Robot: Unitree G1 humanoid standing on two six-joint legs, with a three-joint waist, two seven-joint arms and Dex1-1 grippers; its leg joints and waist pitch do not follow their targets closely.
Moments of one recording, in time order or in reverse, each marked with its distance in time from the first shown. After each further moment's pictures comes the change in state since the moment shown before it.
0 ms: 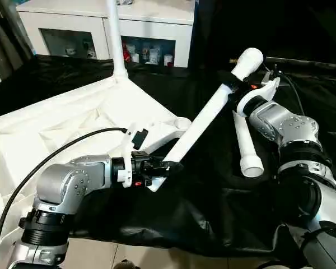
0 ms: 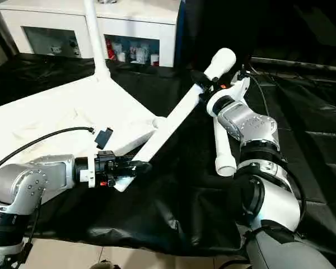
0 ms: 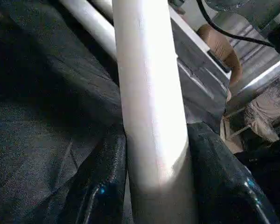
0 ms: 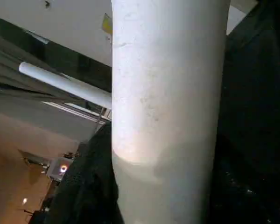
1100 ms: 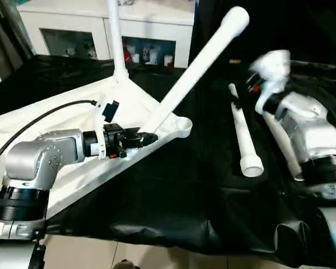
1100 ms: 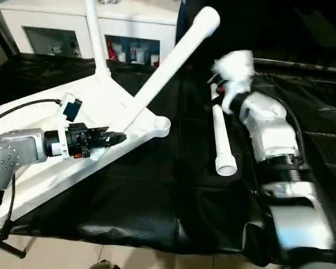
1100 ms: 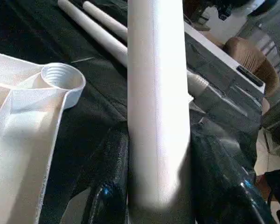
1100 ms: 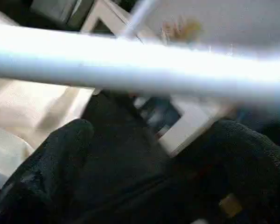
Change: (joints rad) left arm -0.126 0.162 0.062 0.125 0.009 -0.119 -0.068; right arm 0.217 -0.311 0.782 -0.366 -0.768 -0.894 0.393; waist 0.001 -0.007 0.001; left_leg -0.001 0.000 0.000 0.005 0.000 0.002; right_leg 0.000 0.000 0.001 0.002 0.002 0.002
